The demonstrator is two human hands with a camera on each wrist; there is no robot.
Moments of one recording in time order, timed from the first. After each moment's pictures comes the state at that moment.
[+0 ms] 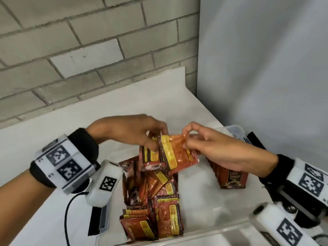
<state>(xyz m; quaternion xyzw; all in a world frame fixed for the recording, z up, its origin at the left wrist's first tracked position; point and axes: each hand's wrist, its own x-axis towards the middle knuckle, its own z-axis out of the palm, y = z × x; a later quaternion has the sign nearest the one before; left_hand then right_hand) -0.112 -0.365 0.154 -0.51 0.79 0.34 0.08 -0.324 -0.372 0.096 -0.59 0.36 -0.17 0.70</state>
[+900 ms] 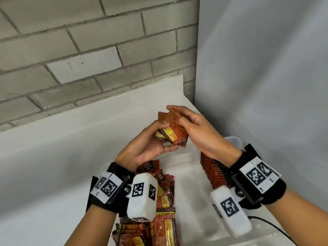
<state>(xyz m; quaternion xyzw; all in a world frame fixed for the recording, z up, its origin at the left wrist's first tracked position) -0.136 -0.383 0.076 -0.38 0.30 0.74 -0.47 -0.290 -0.420 0.087 -0.59 0.33 -0.37 0.63</state>
